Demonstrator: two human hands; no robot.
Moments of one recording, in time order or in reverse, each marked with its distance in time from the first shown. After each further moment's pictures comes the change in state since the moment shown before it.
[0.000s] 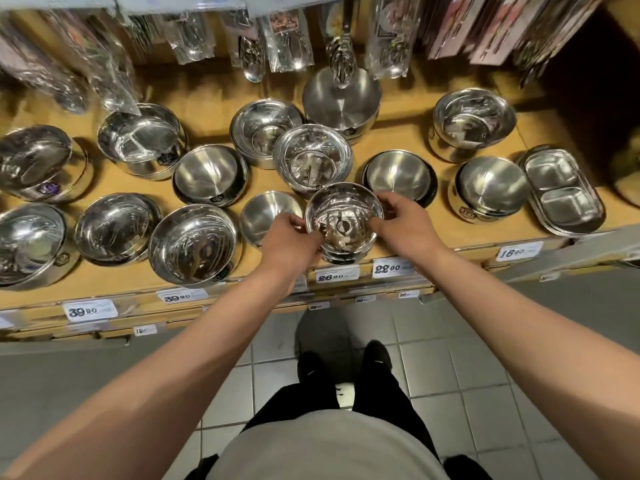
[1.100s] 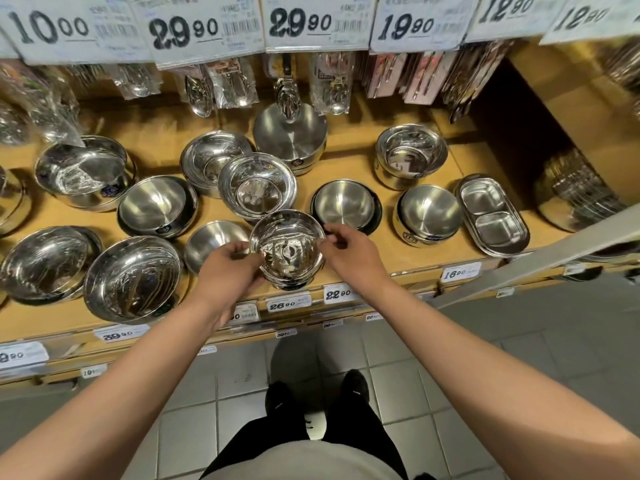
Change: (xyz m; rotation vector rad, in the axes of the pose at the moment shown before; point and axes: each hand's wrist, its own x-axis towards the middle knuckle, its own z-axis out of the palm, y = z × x) left_hand -0.002 0.005 -0.002 -0.111 -0.019 -0.039; right_hand -0.009 0.005 -0.008 0.119 0.021 0.002
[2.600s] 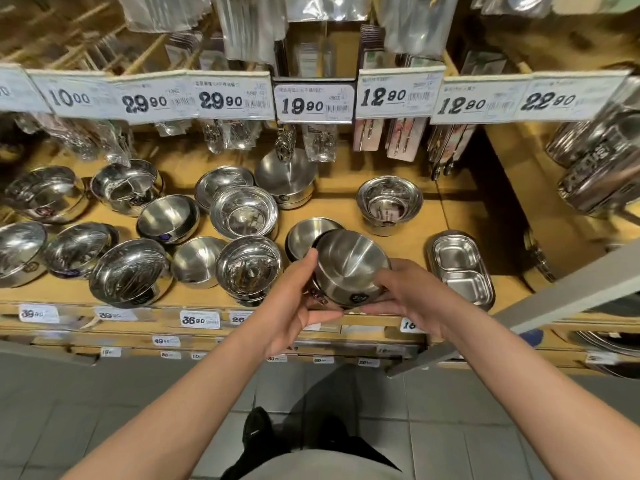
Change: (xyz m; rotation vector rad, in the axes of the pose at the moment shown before) left_hand -0.082 0.017 0.165 -0.428 -0.310 0.015; right_hand -0.011 -0.013 -0.189 0.319 -0.477 0.319
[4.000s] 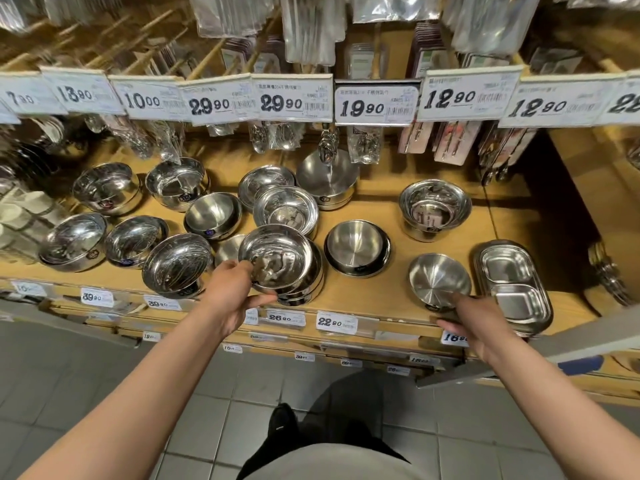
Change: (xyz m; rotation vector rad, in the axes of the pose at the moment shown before) left_hand -0.017 0.051 -0.110 0.102 0.582 0.071; right_hand 0.050 0.059 -0.043 0.176 0.555 0.103
